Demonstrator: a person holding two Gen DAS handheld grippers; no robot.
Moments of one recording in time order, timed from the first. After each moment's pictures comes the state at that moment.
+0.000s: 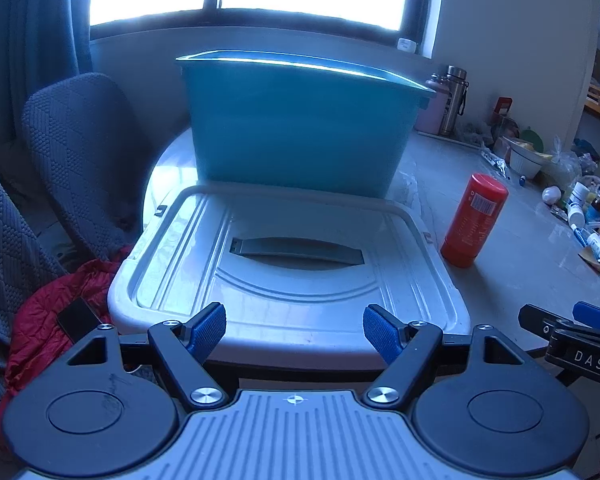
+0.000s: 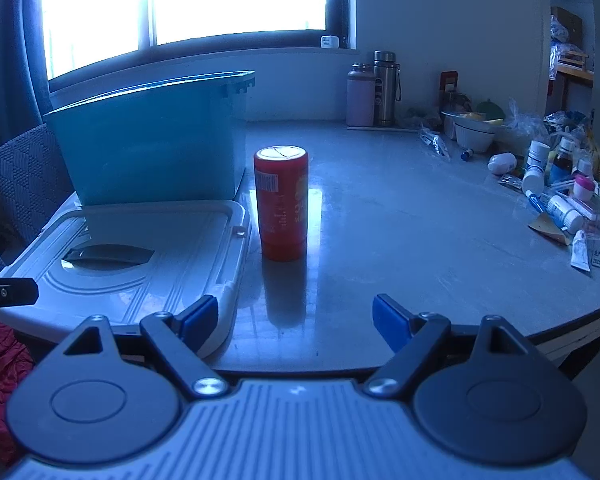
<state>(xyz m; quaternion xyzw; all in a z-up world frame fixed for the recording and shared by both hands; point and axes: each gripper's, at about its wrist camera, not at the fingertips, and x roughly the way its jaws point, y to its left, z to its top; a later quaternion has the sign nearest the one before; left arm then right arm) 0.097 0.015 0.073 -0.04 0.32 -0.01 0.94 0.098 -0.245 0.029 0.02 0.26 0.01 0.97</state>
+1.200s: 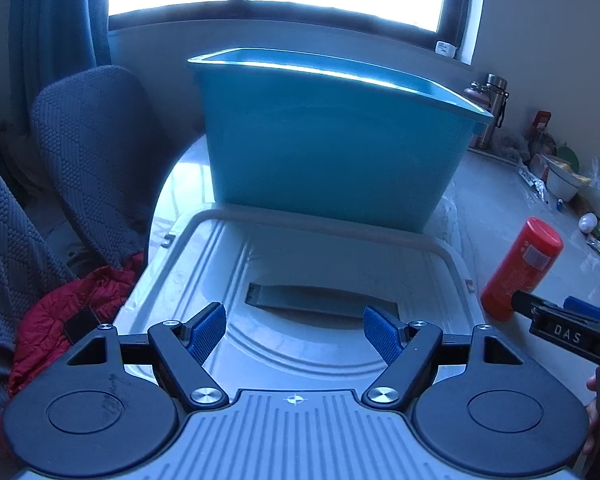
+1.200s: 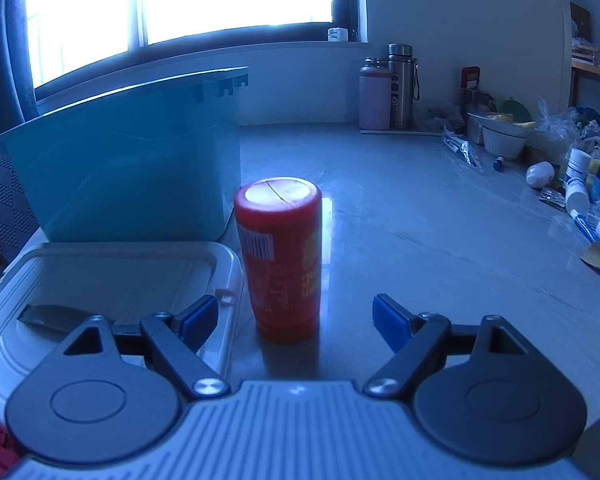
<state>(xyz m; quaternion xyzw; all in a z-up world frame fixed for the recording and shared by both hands) 0.168 0.022 0.080 -0.05 0.34 0.04 0.94 0.202 -0.239 0.024 0.03 0.26 0.02 0.97</state>
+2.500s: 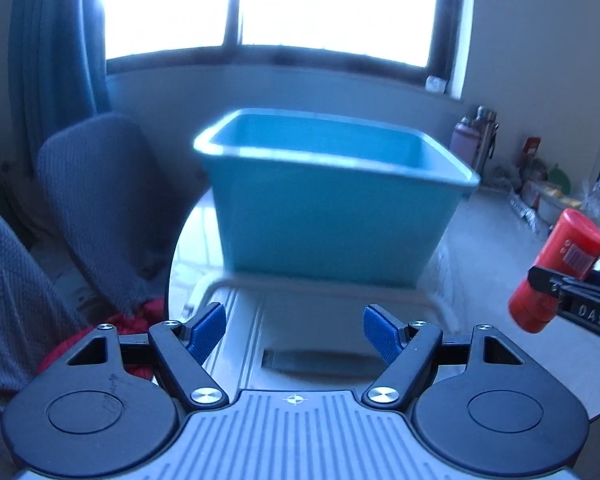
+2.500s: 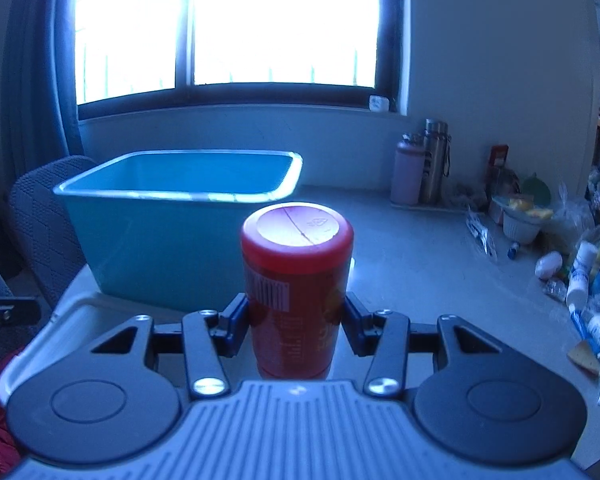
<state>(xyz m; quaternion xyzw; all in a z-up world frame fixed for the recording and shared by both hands) 0.166 0.031 0.149 -0.03 0.29 0.03 0.96 0.180 -0.215 0.121 -0.02 0.20 0.06 0.98</state>
